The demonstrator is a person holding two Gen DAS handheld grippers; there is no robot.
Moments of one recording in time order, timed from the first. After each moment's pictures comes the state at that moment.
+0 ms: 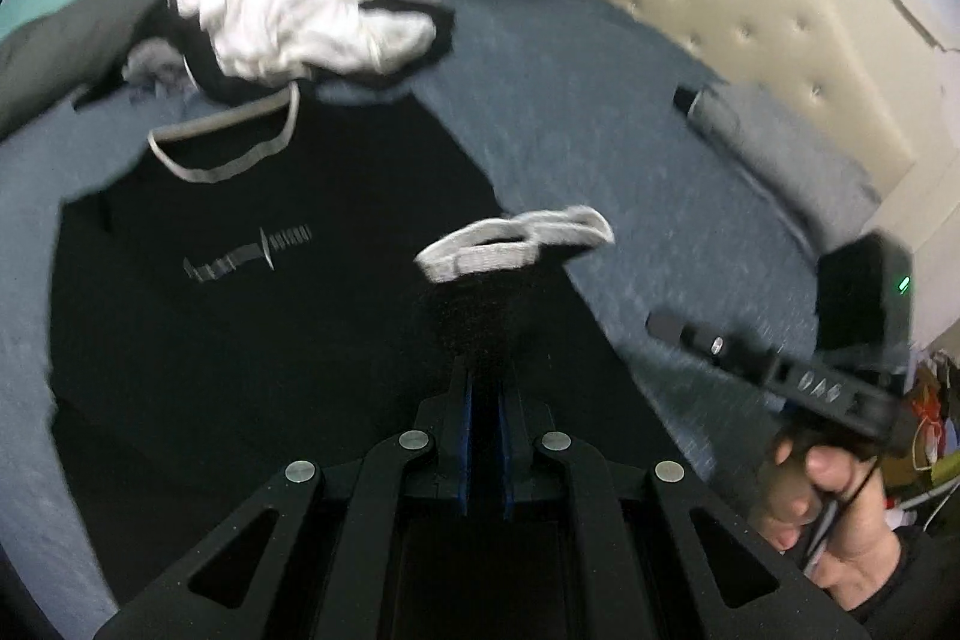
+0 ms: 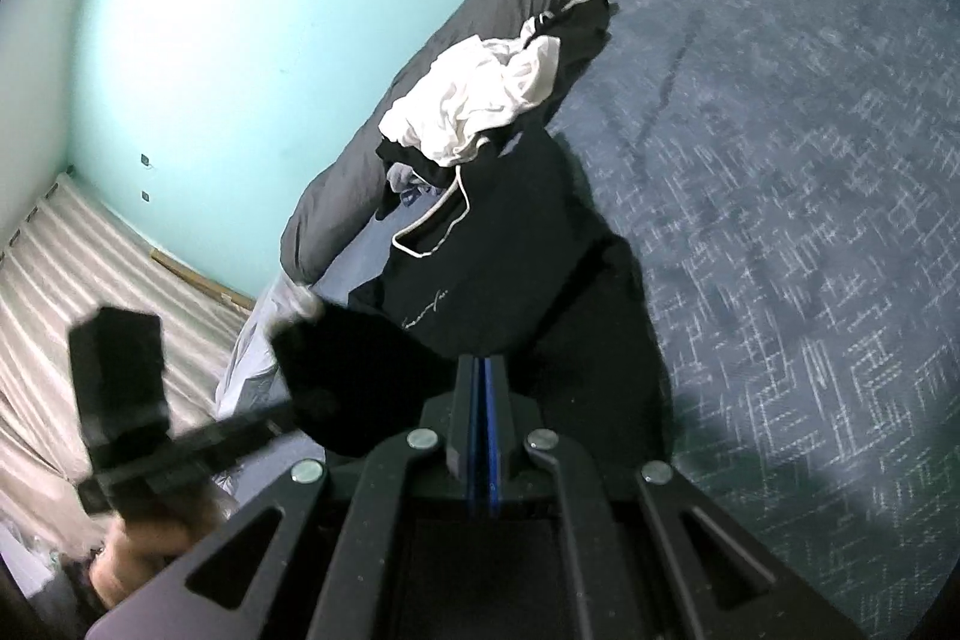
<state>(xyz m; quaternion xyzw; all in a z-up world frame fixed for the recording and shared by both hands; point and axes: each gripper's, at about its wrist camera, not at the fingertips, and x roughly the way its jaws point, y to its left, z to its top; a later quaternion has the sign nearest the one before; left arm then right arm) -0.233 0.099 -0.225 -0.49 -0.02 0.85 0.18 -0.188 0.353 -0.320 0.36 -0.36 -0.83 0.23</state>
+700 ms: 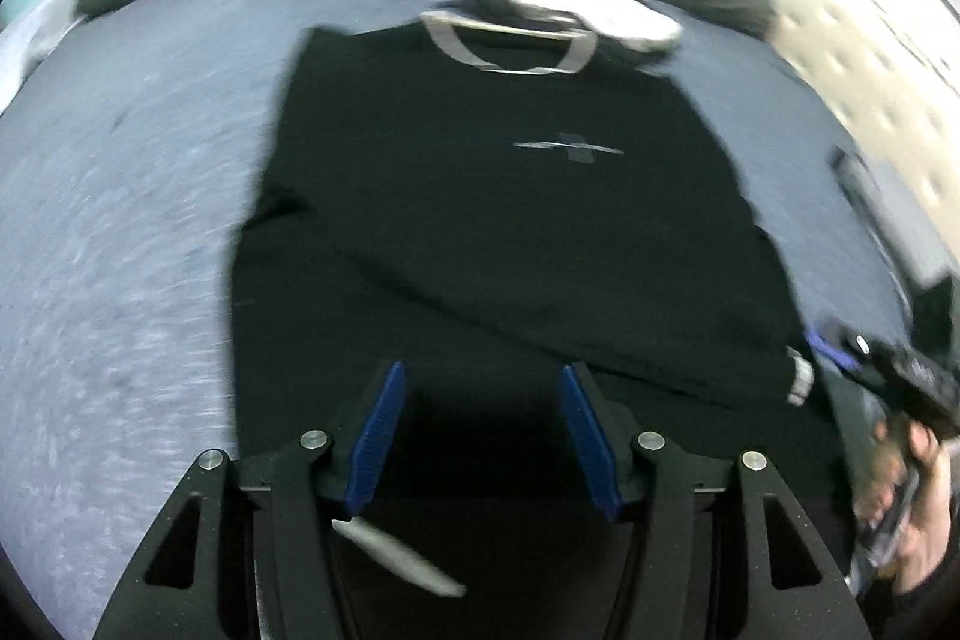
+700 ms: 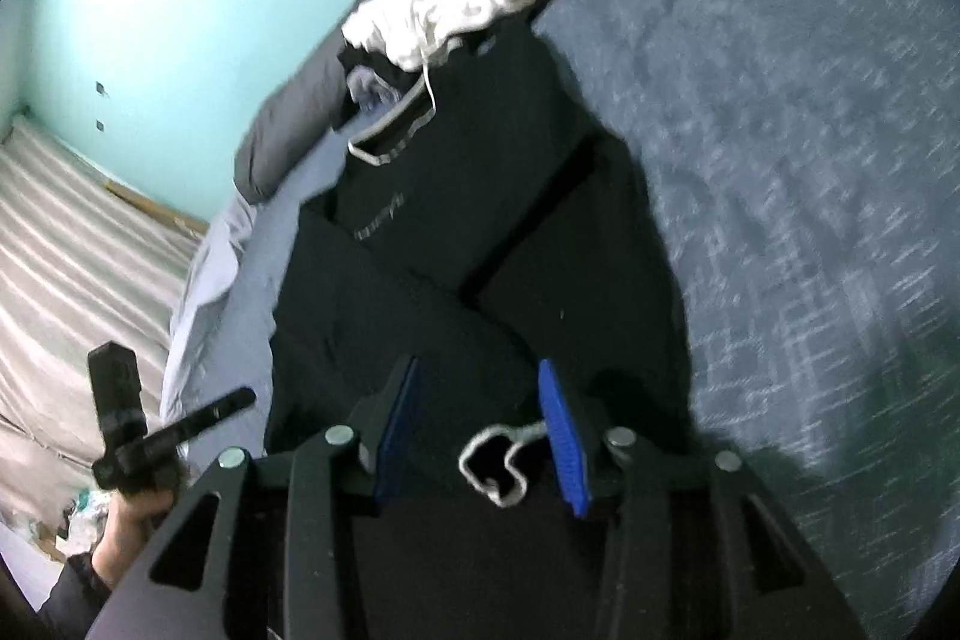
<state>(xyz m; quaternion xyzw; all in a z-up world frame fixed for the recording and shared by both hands) -0.184 -0.093 -0.255 -0.50 -0.11 0.86 -0.01 -0.195 0.315 -0.344 0.47 -0.29 -0.80 0.22</state>
